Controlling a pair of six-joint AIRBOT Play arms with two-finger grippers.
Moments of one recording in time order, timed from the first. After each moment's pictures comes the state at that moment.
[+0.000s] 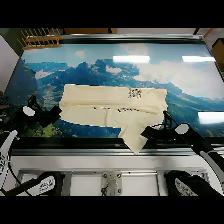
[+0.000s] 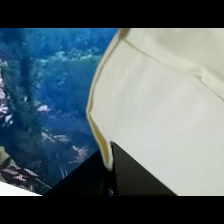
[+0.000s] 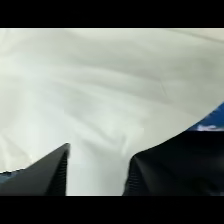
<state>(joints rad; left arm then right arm) 0.23 -1.28 0.73 1.16 -0.73 -1.74 0.05 -1.09 0.40 -0.84 0.79 1.49</state>
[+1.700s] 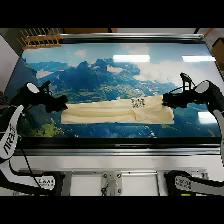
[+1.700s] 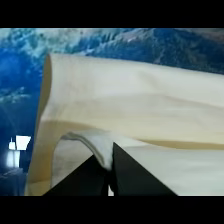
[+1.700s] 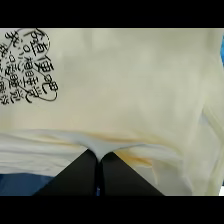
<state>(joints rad) 0.15 -1.61 1.22 1.15 -1.13 -1.58 -0.18 -1.41 1.13 -1.13 1.05 1.43</state>
